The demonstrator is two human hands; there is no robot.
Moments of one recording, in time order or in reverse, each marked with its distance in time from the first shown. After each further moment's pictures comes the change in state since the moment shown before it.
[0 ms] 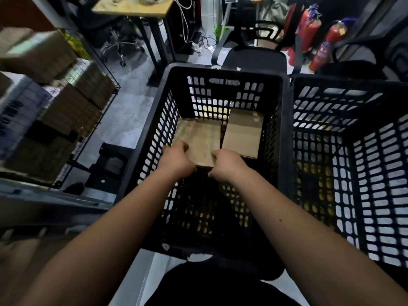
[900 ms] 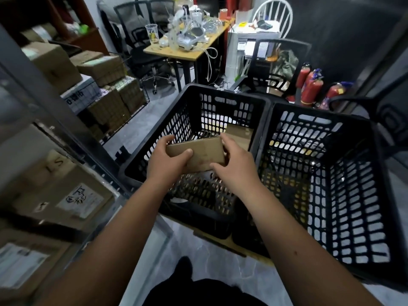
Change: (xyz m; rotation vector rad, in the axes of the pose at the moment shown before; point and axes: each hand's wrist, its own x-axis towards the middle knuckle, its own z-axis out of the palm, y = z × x) left_hand -0.199 -0.004 0.004 -0.779 0.444 0.179; right_hand -0.171 0.051 -0.018 0.359 0.450 -0.447
